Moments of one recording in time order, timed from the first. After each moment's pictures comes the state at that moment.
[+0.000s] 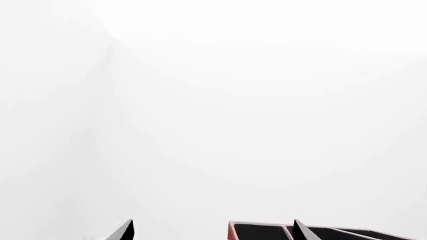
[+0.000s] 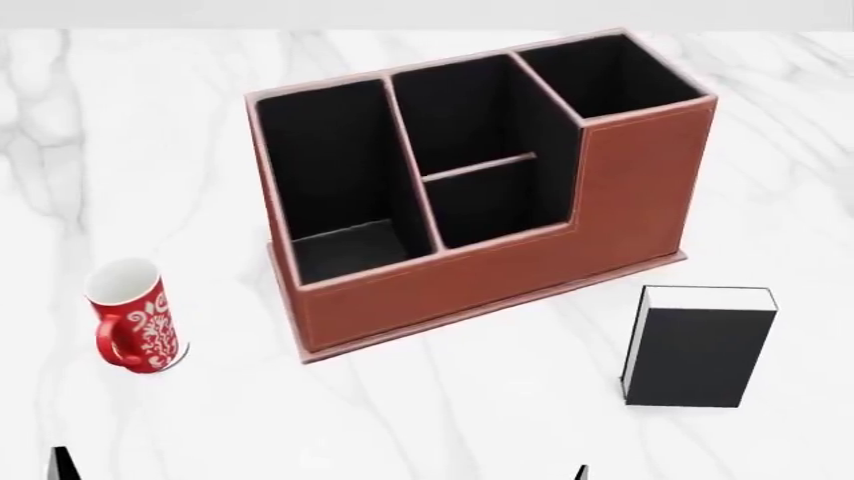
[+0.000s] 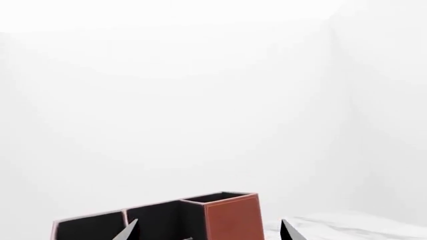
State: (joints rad) left arm 0.16 -0.13 0.13 0.02 -0.07 0.80 -0.24; right arm -0.19 0.13 -0.13 -0.08 0.07 -0.70 0.28
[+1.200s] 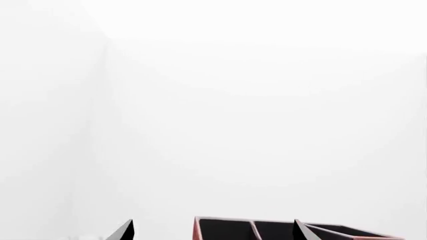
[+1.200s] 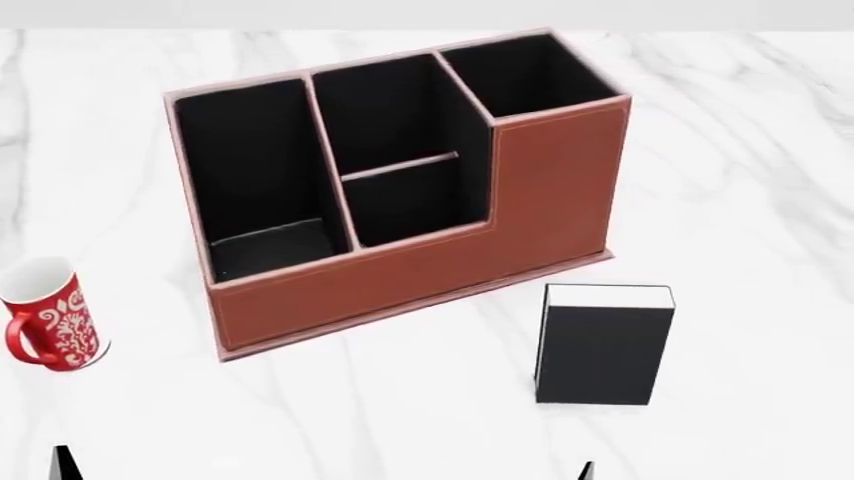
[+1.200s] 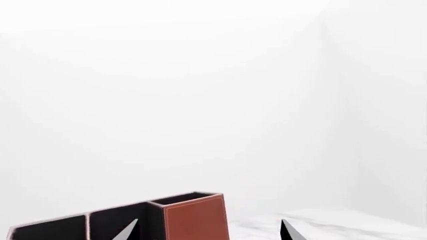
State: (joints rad) left arm 0.15 -0.17 0.16 0.00 -0.06 0.80 -0.29; right arm -0.18 0.17 -0.17 -0.07 0.10 -0.69 0.33
